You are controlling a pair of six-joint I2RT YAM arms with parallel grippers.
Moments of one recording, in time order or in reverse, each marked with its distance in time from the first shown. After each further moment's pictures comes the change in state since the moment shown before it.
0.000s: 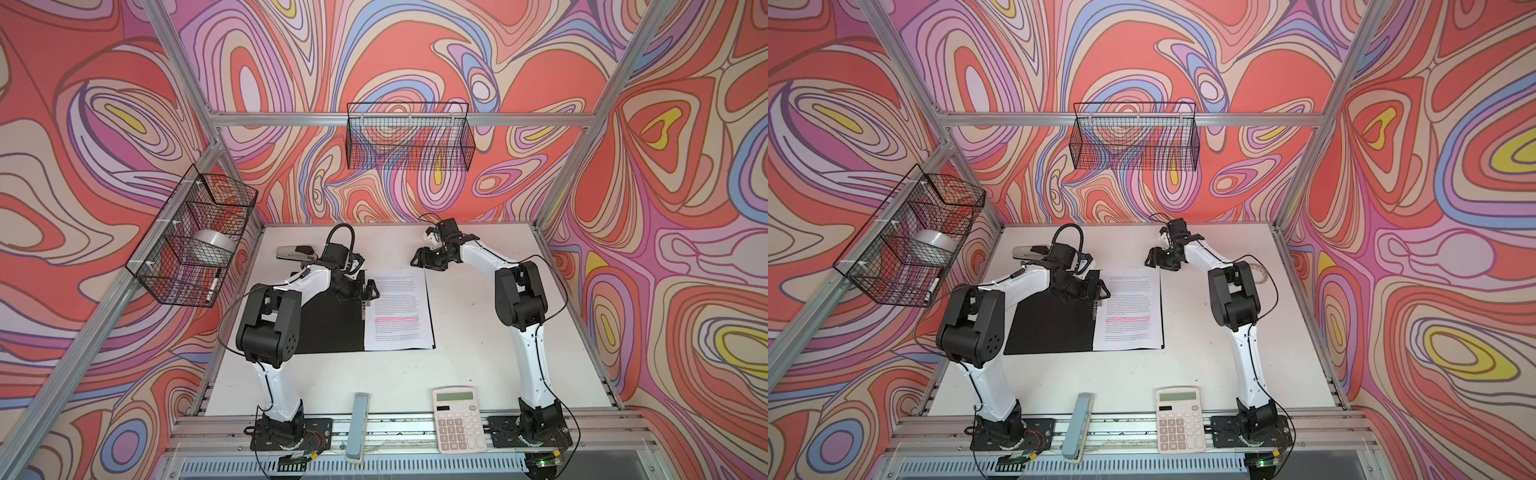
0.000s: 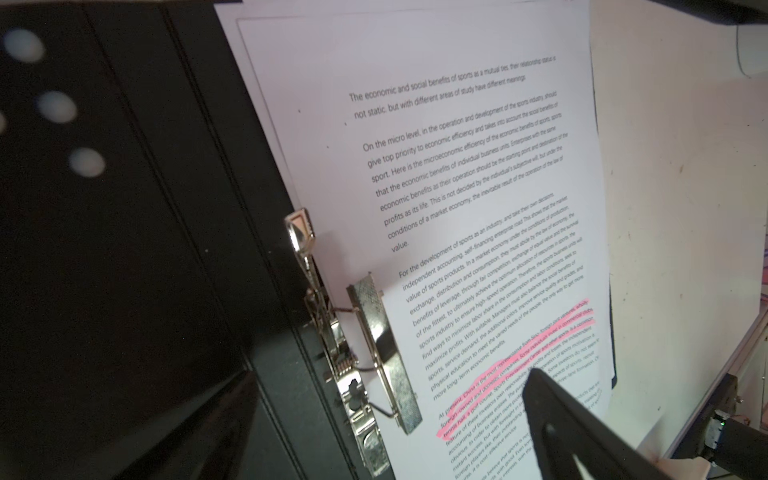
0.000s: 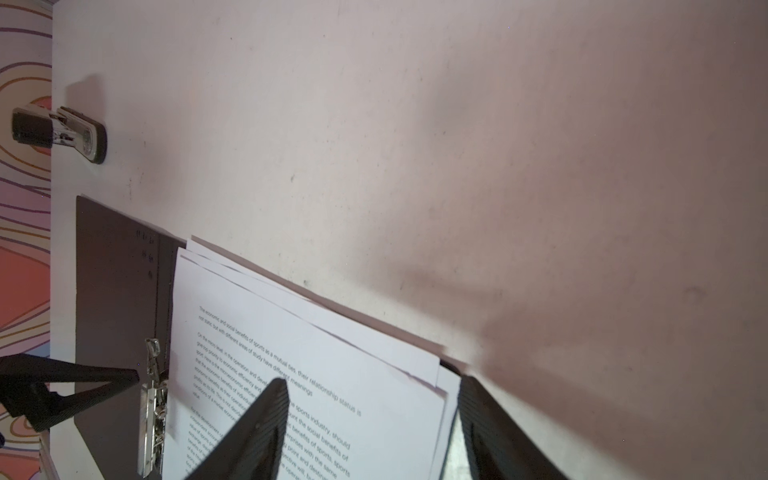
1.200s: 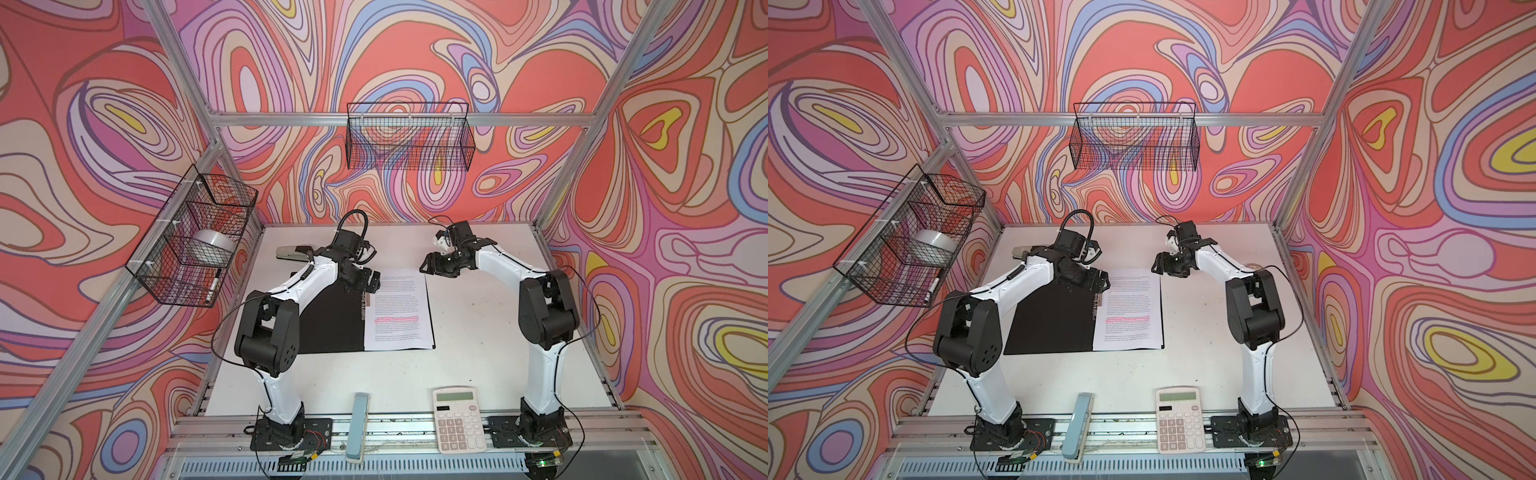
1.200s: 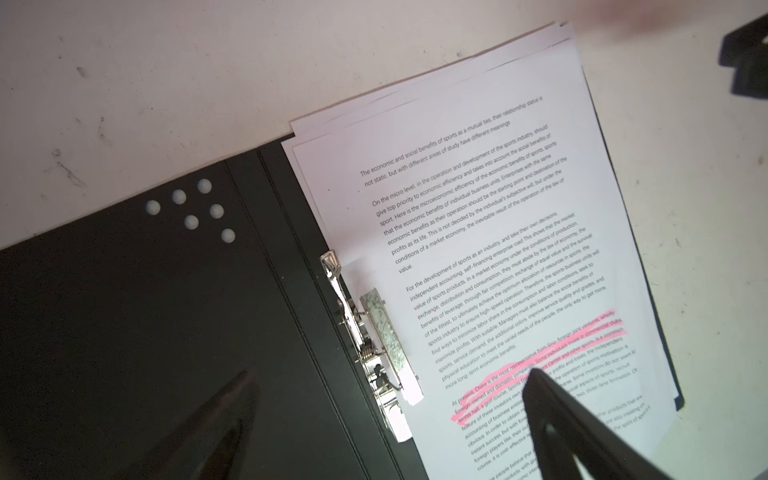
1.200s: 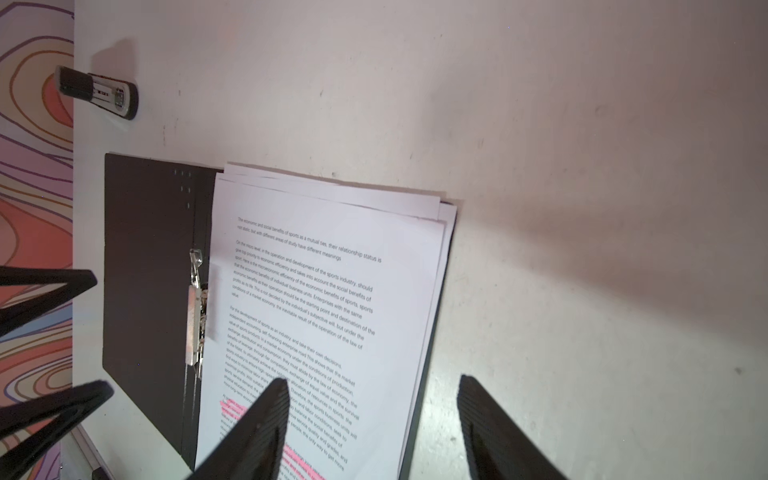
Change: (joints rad) left arm -0.093 -0.066 0.148 -0.151 -0.275 0.082; right arm 0.000 -0.262 -0.262 -0.013 0.027 0.000
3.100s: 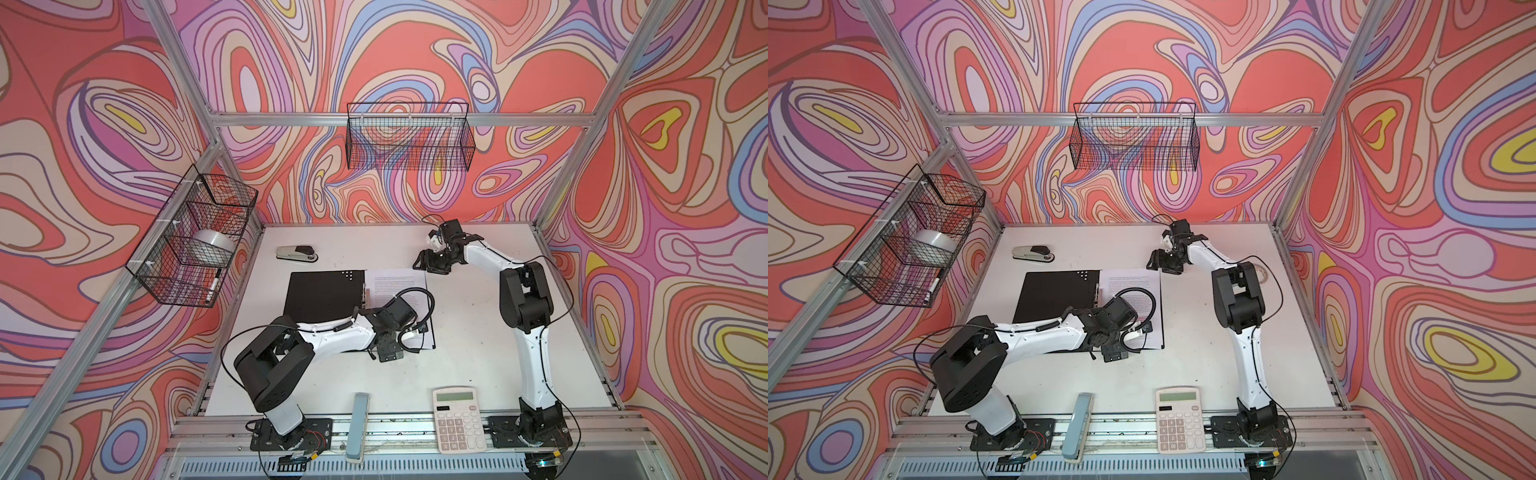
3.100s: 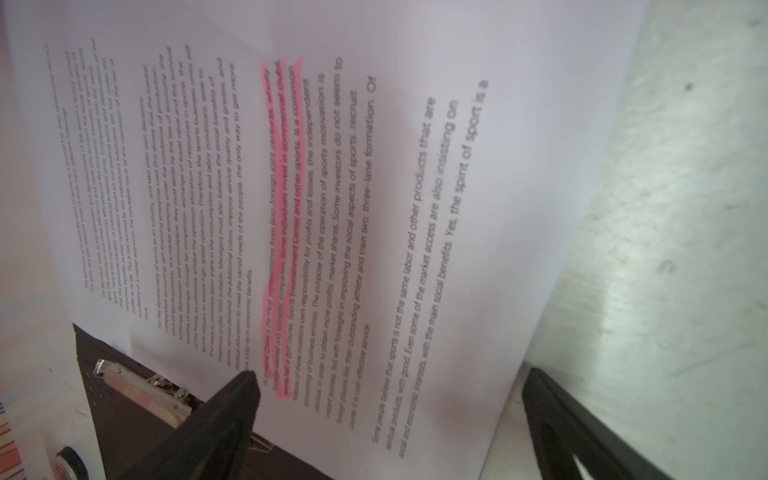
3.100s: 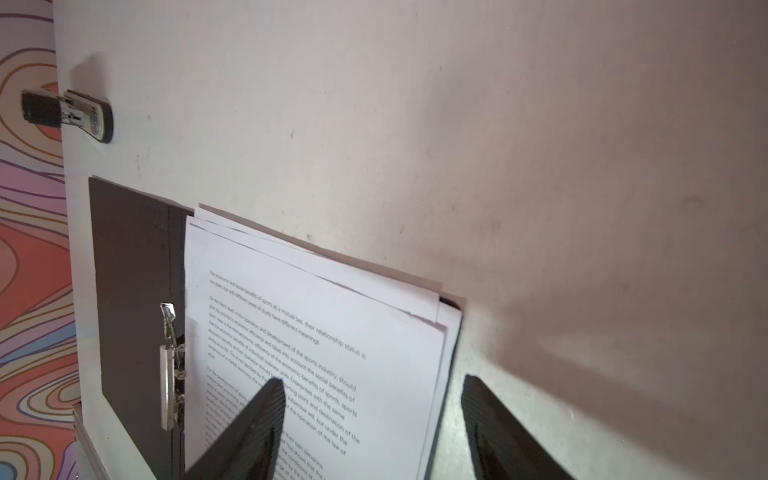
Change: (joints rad) left arm -0.549 -0.146 -0.427 0.203 -0.387 0.598; right arm -0.012 0.195 0.202 -0.024 -0.051 0.008
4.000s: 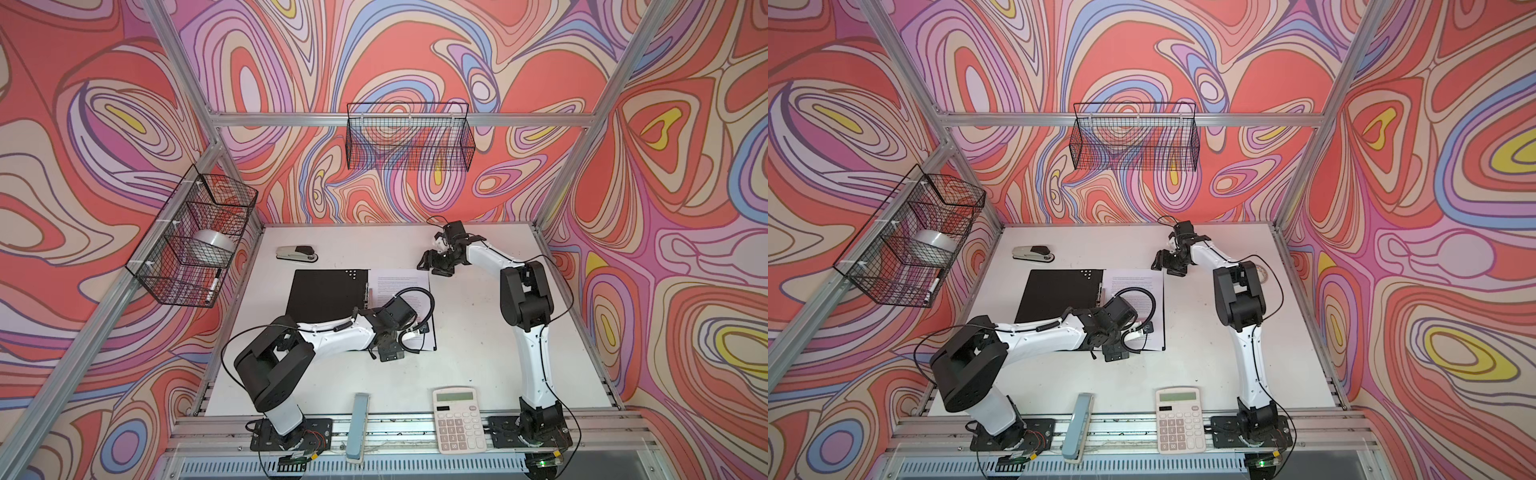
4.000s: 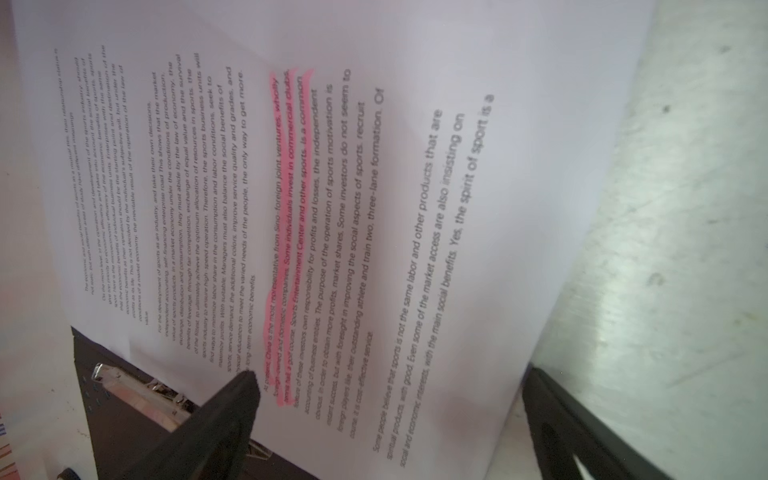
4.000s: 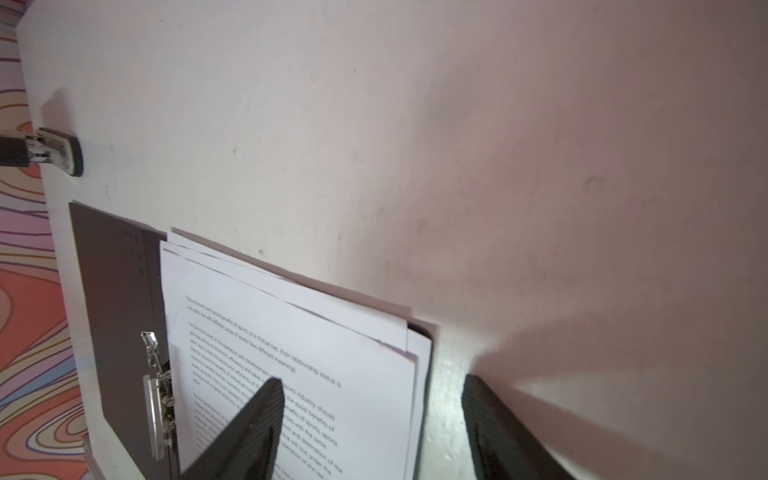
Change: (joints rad) left arm 0.002 0.005 -0.013 0.059 0.020 0.038; right arm -0.027 0.040 0.006 -0.018 0.000 0.059
